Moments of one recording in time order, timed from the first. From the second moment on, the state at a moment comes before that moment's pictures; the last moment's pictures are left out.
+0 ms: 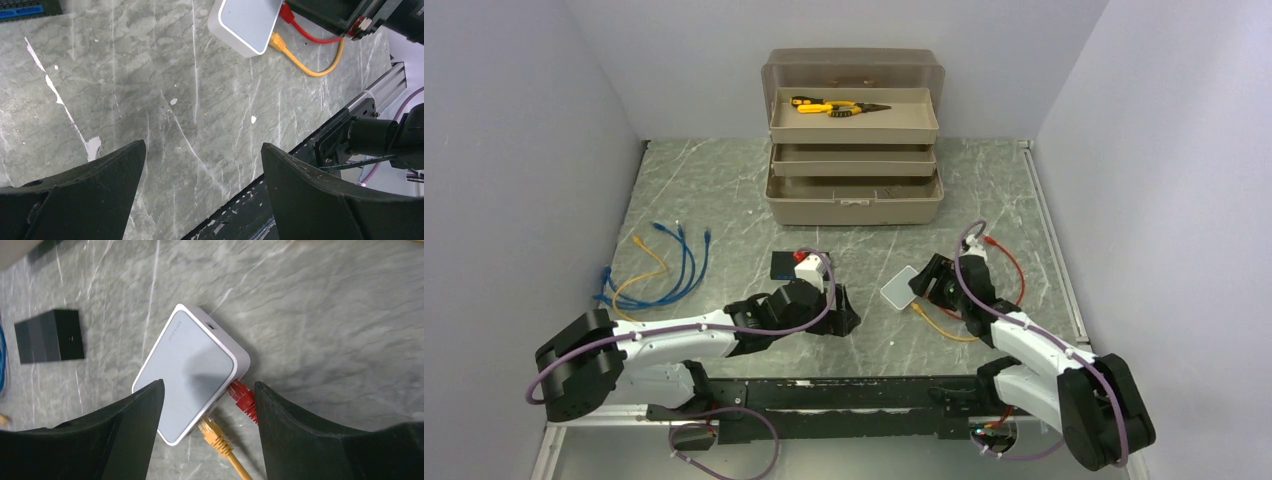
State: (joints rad) left arm -1.07 1.20 0.52 0.09 -0.15 -0.84; right arm 0.33 1.02 0.27 0.09 -0.03 0.73
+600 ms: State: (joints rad) left arm -1.08 1.02 0.38 0.08 -0.23 -0.95; right arm 0.73 1.02 0.20 0.21 0.11 0.90
